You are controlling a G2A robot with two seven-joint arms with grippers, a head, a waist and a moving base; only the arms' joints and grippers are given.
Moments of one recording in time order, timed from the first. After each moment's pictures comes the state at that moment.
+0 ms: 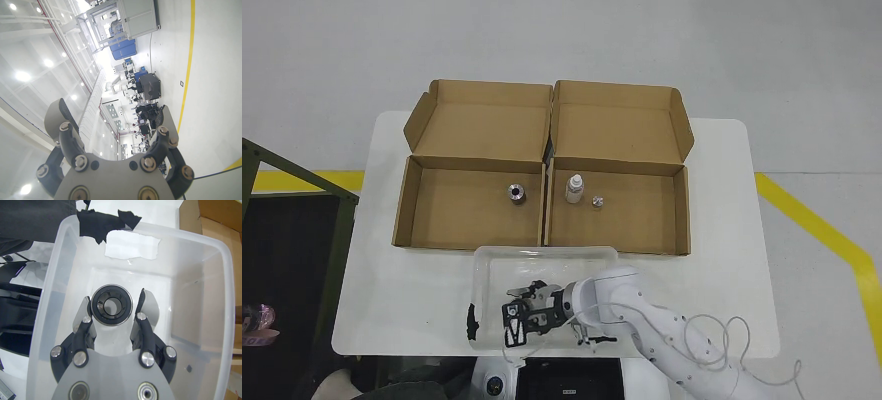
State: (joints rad) left arm -0.36 -0.19 -0.39 -1.44 1.98 -0.36 0.13; right arm -1.11 -1.32 0.70 -1.74 -1.42 -0.86 0.63
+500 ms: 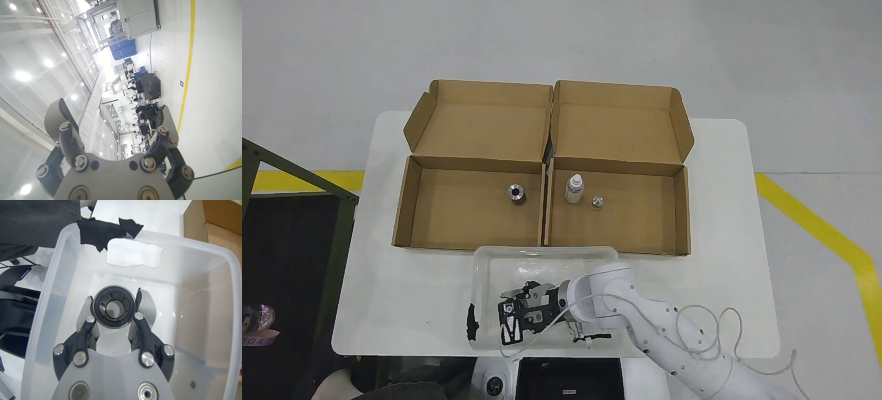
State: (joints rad) left arm -0.36 -0.19 -0.39 -1.44 1.98 -0.36 0.13; right arm -1.06 -1.32 0.67 -1.68 -1.39 -0.86 0.57
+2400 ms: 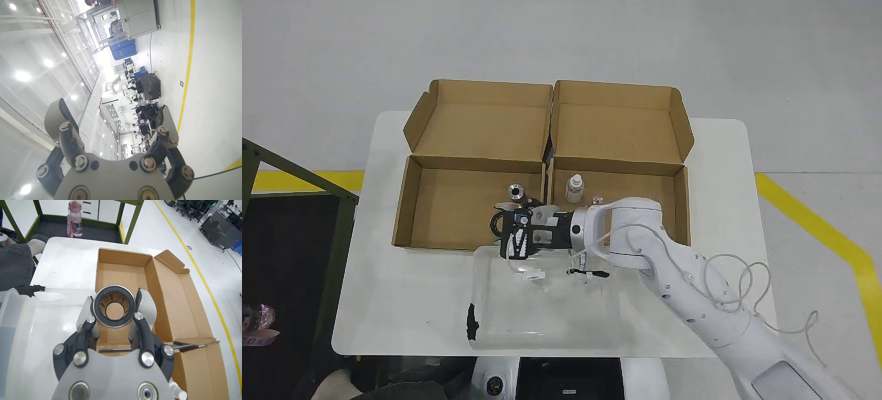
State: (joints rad) left arm -0.36 -0.19 -0.39 -1.44 1.98 -0.36 0.13; right arm -0.81 -1.34 0.78 -1.65 -1.28 -0.72 0.43
